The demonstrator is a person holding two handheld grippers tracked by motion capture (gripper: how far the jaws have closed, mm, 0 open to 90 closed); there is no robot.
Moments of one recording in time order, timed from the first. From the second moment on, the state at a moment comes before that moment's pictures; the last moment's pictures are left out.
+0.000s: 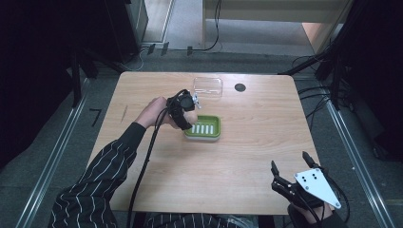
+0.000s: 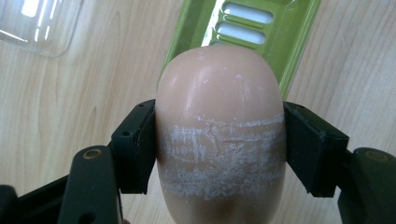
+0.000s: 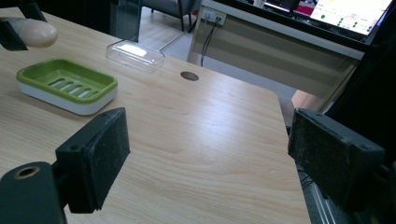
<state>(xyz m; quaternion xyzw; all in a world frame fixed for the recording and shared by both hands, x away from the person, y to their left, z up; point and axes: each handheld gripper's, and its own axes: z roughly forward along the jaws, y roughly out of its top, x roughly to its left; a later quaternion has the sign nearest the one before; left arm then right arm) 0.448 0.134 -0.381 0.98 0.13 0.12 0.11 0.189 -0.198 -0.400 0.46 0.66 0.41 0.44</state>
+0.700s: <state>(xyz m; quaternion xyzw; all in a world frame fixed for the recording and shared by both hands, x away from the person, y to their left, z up) 0.454 0.109 -0.392 0.99 0.08 0.12 0.09 0.189 -0.198 -0.400 0.45 0.66 0.41 0.44</state>
